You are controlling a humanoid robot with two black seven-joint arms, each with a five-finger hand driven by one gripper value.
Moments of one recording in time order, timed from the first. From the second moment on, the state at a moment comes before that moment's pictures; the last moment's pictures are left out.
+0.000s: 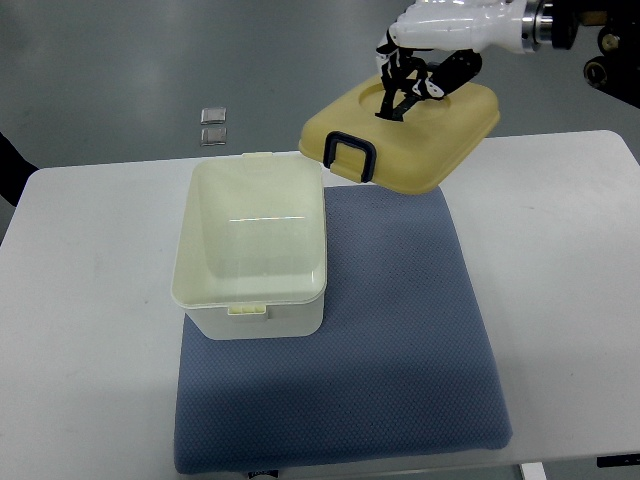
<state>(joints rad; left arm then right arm) -0.08 0.00 -0.02 -0.16 0.01 -0.07 0.04 1.53 -0.60 -0.11 0.96 -1.44 0.07 0.54</state>
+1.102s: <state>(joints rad) -0.08 0.00 -0.02 -0.16 0.01 -0.07 0.04 1.18 -0.66 -0.12 1.00 -1.51 -0.10 0.58</state>
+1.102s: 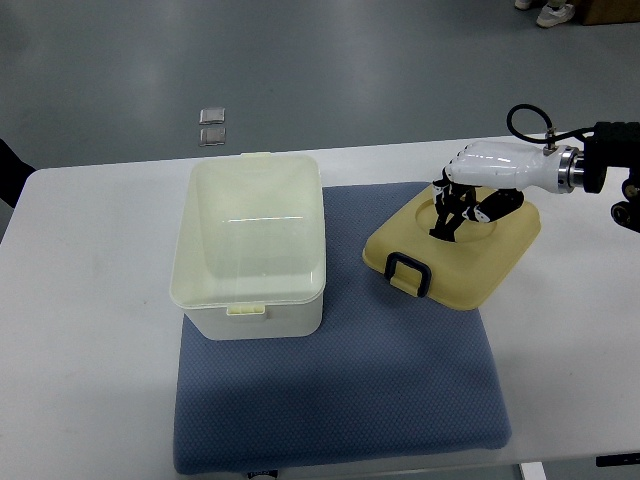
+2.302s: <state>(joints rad) -0.08 0.00 -0.02 -0.17 0.01 -0.07 0.04 1.09 -0.53 -0.14 1.05 -1.60 -0.43 0.61</state>
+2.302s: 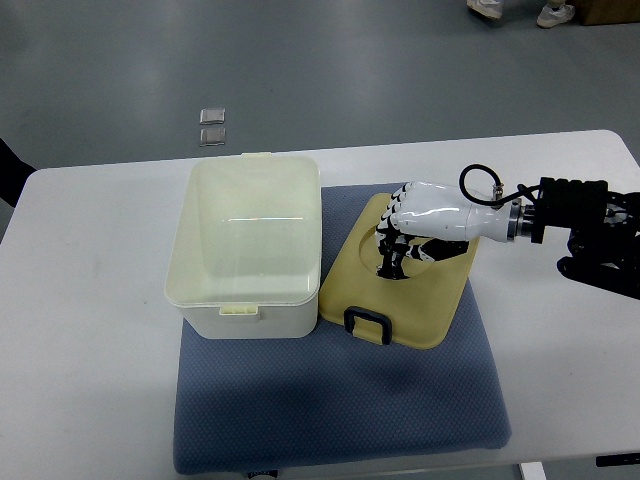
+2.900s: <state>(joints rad) -0.08 0.00 -0.02 -0.17 0.01 -0.07 0.04 1.08 -0.57 -0.13 1.00 -1.59 -0.44 0.61</state>
